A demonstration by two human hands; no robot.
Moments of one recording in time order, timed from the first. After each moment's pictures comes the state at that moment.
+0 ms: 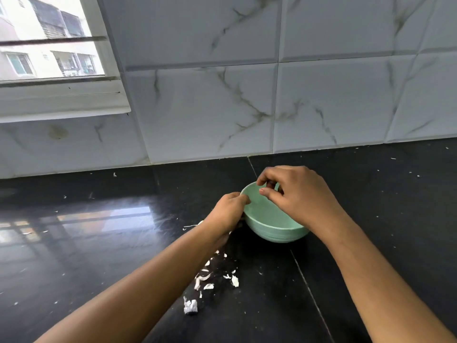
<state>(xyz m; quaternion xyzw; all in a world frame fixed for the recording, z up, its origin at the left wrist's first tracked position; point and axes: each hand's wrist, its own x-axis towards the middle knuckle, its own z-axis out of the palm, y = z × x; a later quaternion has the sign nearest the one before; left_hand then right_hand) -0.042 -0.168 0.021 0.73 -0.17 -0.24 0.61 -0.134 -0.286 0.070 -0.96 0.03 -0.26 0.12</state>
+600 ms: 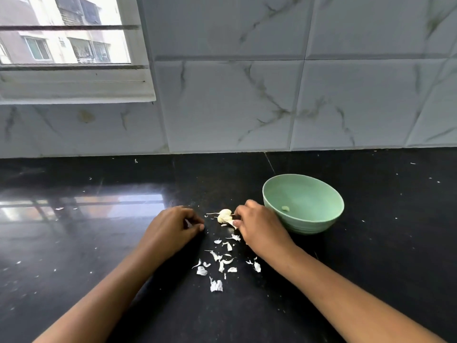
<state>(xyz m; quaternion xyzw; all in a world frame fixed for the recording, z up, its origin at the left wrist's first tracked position) -0.015 -0.015 -0.008 0.93 -0.28 0.04 0.24 -0.096 -0.199 -0.006 -0.98 0.02 -0.15 0.13</state>
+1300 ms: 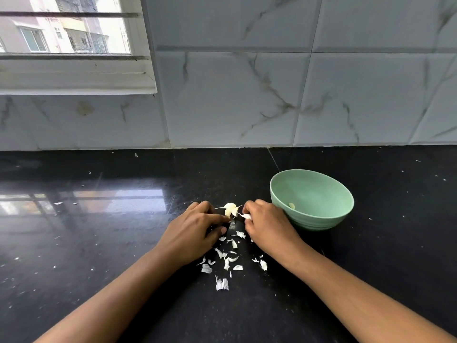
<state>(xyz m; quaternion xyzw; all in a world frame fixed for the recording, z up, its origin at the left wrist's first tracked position) -0.022 -0.033 -0.024 0.89 -0.42 0.07 0.19 -0.095 -0.201 -0.007 -0.98 0.05 -0.13 0.12</state>
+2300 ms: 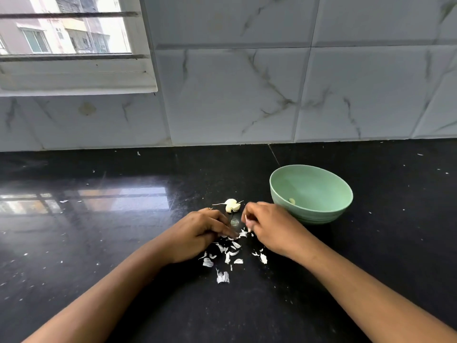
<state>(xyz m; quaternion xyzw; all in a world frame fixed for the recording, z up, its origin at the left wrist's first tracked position) -0.024 -0.021 -0.017 0.80 -0.52 -0.08 0.29 -0.113 -0.206 0.003 -0.98 0.01 -0.07 0.19</state>
